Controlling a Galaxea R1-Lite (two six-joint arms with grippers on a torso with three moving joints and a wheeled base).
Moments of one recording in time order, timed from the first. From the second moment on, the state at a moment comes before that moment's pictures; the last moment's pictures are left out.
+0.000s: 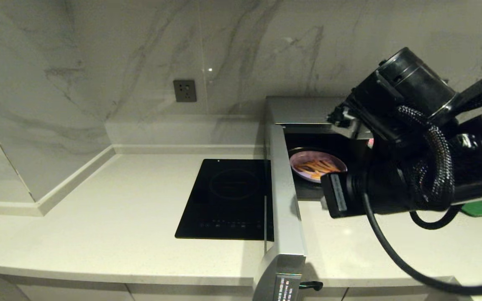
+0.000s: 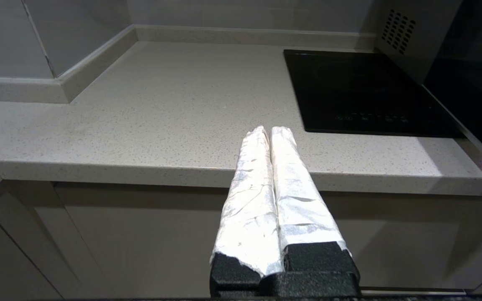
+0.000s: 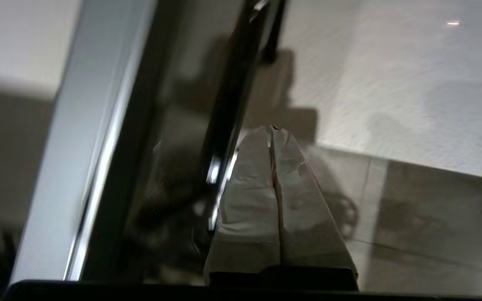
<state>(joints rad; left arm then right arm) 0.00 0.00 0.00 -0.01 0.01 -0.05 0.78 1.72 -1.63 0.83 -0.27 0.58</state>
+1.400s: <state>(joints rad) 0.00 0.00 0.00 -0.01 0.01 -0.05 0.29 1.93 -1.64 0.56 -0.23 1.06</state>
